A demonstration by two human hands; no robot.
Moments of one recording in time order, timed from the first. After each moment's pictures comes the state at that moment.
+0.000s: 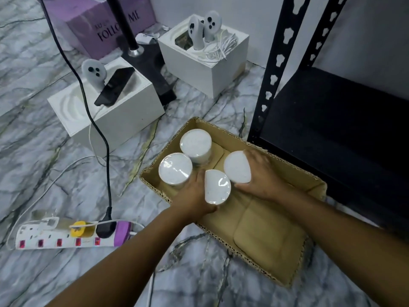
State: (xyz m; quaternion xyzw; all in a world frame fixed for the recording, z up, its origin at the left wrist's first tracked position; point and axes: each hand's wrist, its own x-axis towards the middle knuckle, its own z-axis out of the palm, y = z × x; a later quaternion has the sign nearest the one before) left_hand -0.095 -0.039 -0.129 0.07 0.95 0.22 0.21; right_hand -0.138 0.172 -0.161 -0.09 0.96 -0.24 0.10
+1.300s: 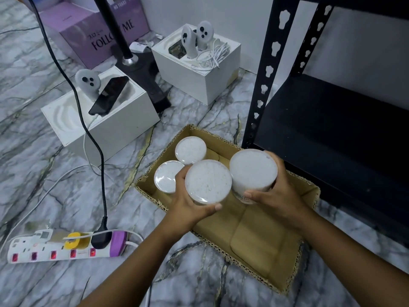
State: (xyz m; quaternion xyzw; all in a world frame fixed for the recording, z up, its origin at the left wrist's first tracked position) left_hand -0.076 -0.044 -0.107 0.01 0.80 0.59 0.10; right_hand -0.088 0.190 -0.110 0.01 0.75 -0.65 0.06
